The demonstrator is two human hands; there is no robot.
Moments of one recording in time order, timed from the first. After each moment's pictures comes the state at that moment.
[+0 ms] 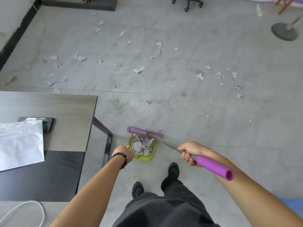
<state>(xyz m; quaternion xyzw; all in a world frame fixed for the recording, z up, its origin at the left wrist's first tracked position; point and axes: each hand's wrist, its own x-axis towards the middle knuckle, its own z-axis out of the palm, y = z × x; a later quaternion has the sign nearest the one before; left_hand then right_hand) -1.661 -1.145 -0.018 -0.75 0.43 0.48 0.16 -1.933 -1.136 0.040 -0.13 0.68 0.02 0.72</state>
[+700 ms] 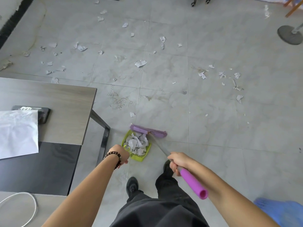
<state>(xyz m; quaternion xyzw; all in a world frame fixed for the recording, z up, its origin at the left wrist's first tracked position) -1.650 -1.141 -0.028 -0.75 0.39 0.51 0.15 -1.898 -1.104 0.003 -0.18 0.70 0.02 0.69</state>
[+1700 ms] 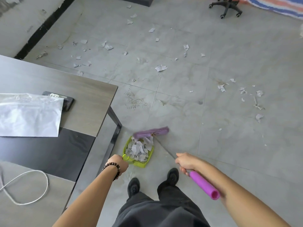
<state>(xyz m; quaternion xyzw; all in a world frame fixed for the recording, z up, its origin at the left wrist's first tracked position) -1.618 -1.087 -0.032 -0.79 0.32 0.51 0.13 -1.900 -1.139 -0.008 -0.38 0.66 0.19 0.61</state>
